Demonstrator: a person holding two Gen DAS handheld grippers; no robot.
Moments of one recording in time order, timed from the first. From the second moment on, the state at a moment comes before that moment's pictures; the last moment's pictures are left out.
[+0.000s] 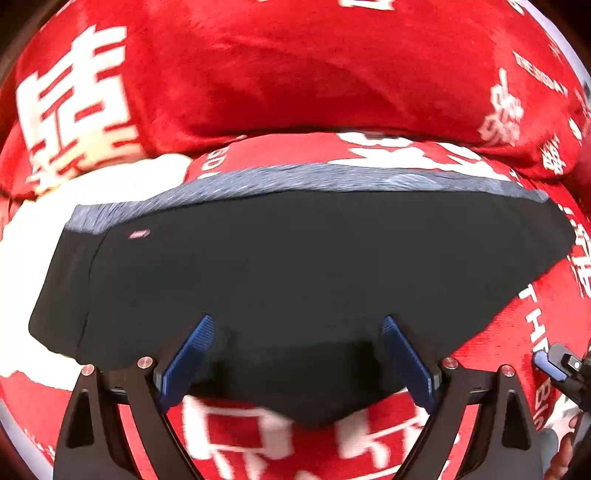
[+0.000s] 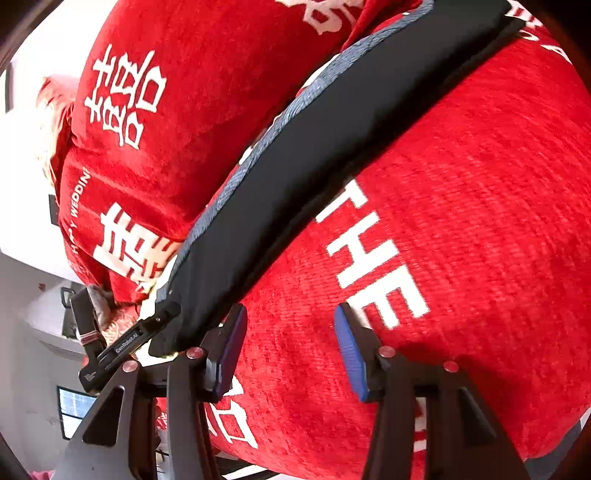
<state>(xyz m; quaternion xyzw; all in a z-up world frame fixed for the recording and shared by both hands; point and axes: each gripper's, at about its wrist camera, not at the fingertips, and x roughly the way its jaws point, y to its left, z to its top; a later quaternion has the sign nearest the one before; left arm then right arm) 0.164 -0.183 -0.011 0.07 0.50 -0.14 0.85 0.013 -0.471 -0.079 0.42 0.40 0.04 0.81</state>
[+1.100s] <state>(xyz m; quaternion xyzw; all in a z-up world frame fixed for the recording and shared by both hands) 0.130 -0.252 -0.046 0.17 0.52 -0.16 0.82 -0.009 -0.539 -0.020 0.44 0.34 -0.01 0.83</state>
